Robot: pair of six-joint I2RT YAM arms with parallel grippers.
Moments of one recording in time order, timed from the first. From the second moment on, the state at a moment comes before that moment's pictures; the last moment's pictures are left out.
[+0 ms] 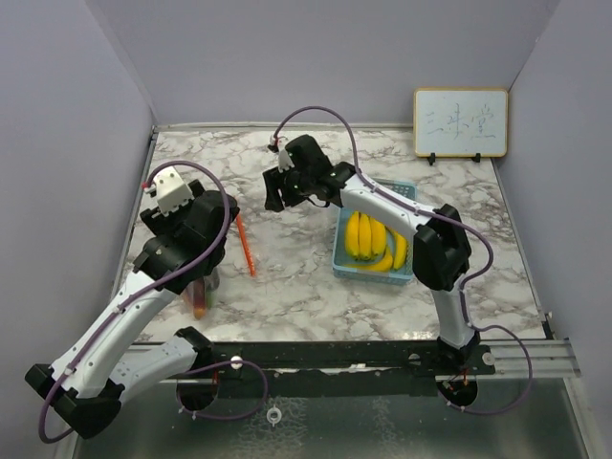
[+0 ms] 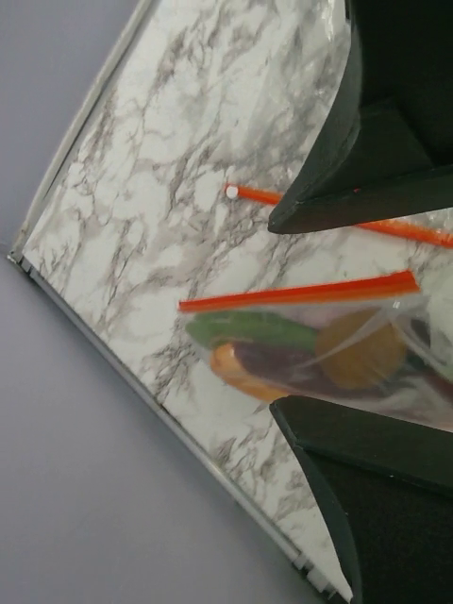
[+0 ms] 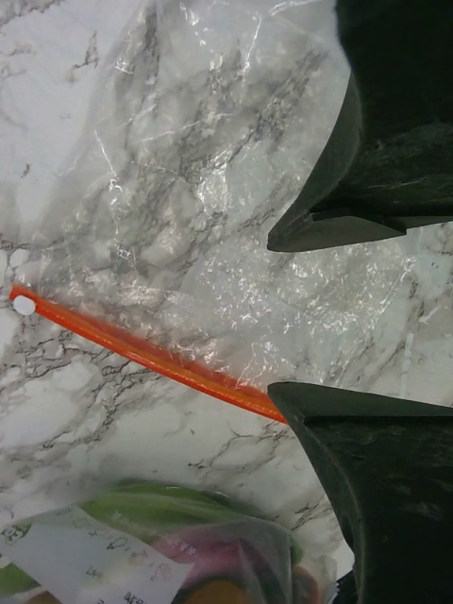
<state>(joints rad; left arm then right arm) -0.63 0.91 1.11 -0.90 -1.16 -0.75 0.77 2.04 1.80 -0.40 -0.21 0.20</state>
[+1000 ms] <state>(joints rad) -0.63 0.78 1.22 -0.75 -0.96 -0.48 1.00 2.53 2.28 -0.77 0.12 0.45</state>
